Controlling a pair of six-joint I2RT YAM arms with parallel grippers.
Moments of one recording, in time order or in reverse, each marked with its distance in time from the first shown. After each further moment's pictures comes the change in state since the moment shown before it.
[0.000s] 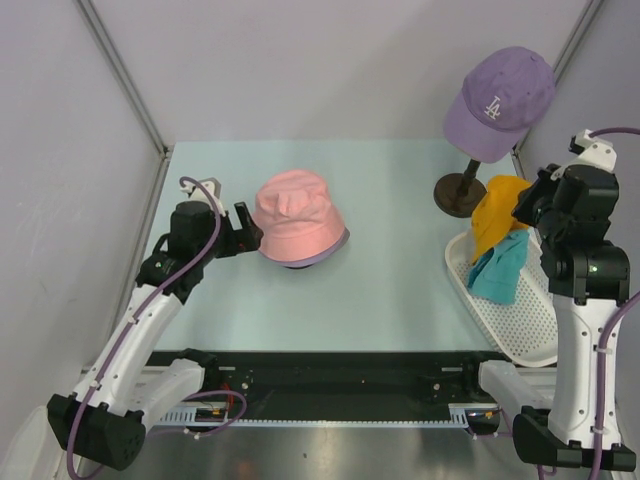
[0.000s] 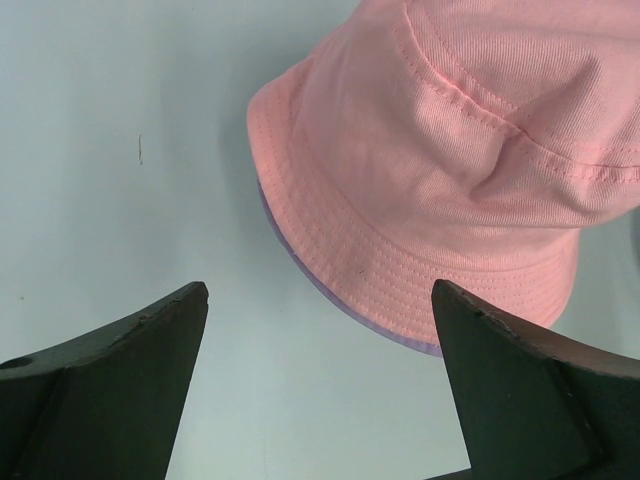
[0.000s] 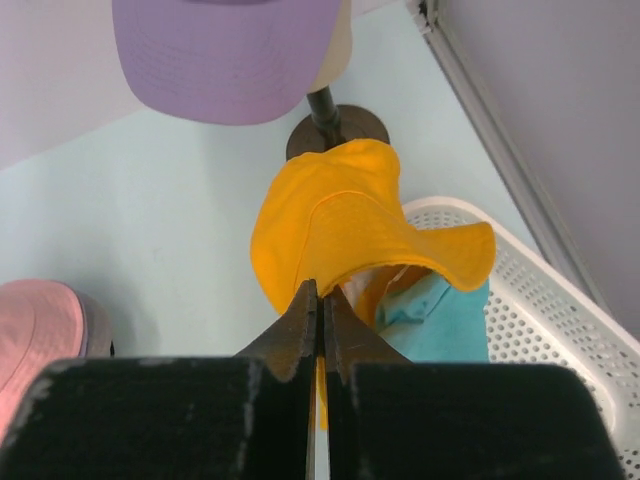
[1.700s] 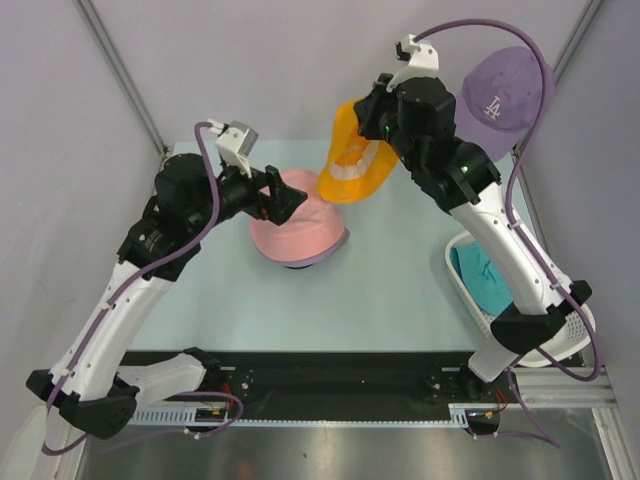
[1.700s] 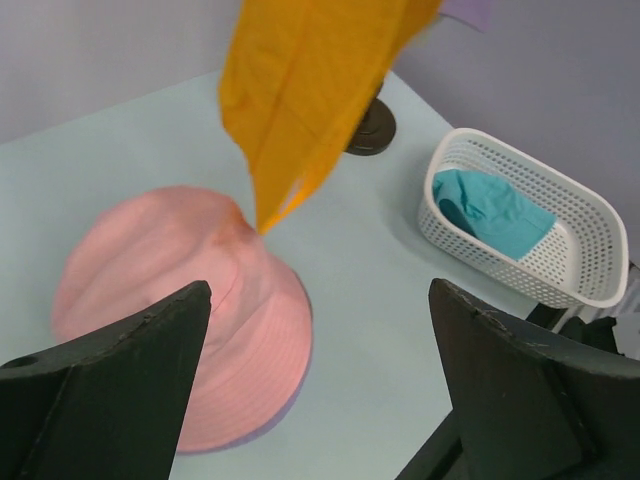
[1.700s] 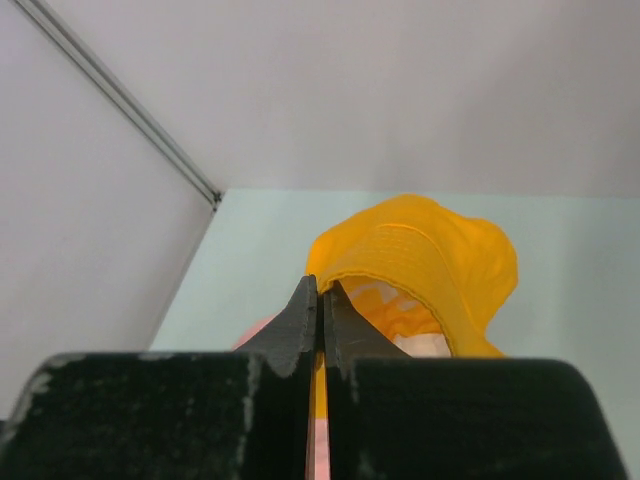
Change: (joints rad) left arm -0.227 0.144 0.509 -0.002 0.256 0.188; right arm 0.761 0.665 0.620 0.313 0.206 0.109
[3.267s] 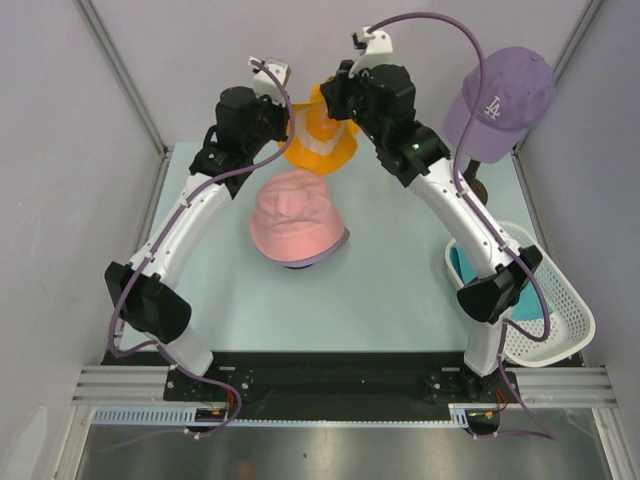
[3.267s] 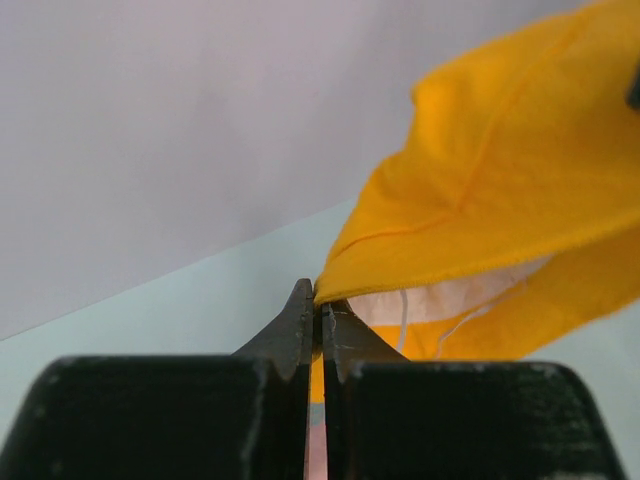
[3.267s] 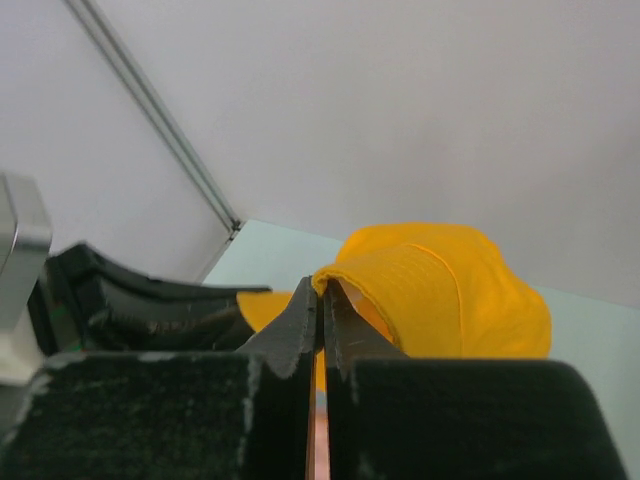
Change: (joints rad) left arm 0.076 0.572 0.334 0.319 -0.254 0.290; right arm -0.065 0.256 0.146 0.253 -0.188 -0.128
